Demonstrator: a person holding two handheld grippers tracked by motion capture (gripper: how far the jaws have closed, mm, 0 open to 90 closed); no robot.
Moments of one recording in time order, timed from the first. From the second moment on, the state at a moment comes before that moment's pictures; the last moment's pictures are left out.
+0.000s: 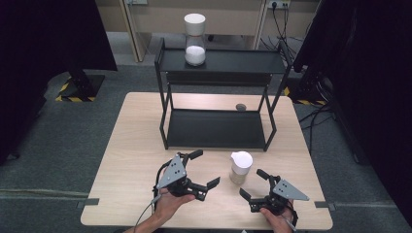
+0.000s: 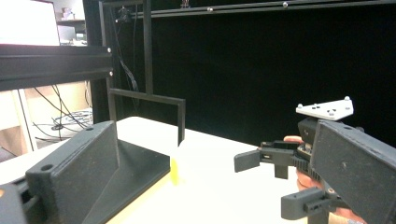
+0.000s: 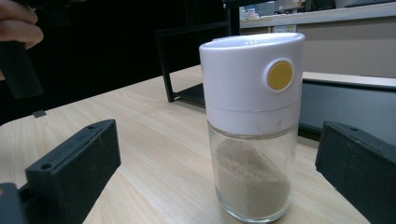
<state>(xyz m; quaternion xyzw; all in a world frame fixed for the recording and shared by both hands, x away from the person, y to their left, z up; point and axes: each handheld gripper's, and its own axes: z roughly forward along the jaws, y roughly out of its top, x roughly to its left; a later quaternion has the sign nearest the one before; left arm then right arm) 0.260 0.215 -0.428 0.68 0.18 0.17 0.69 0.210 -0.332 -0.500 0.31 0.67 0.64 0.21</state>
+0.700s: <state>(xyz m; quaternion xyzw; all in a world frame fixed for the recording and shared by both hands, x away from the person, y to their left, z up) 0.247 0.220 -0.462 0.68 0.18 0.16 0.69 0.210 -0.332 -0.500 0.31 0.67 0.64 0.21</state>
